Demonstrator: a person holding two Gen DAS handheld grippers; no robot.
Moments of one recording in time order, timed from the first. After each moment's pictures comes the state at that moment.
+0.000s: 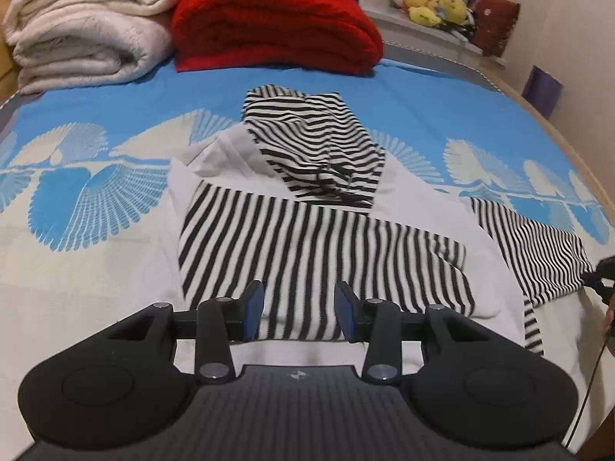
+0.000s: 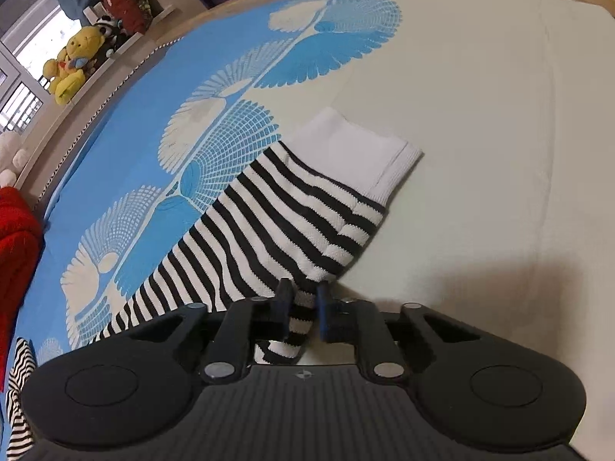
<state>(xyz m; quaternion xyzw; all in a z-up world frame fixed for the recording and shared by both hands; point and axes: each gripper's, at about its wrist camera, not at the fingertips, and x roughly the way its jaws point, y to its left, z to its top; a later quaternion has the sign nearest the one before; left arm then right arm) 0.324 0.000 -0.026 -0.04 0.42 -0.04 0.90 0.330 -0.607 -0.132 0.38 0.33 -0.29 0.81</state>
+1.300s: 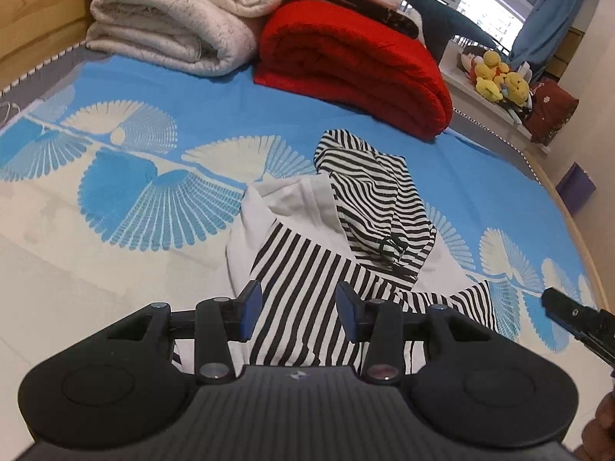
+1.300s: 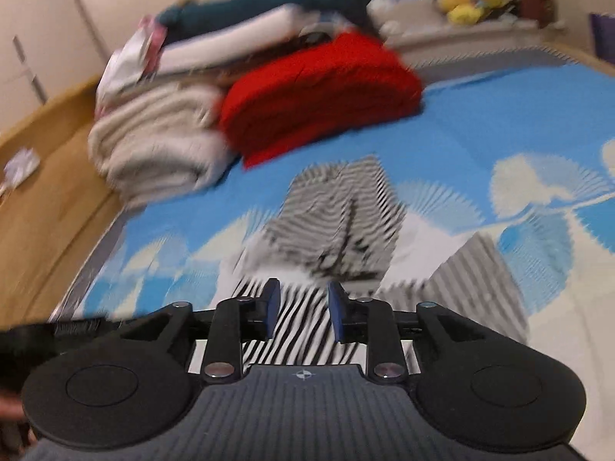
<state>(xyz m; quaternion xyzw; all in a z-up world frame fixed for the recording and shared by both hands) 0.338 0.093 0.009 -0.17 0.40 0.02 0.90 0.328 -0.238 0.034 0.16 0.32 0.14 0.92</state>
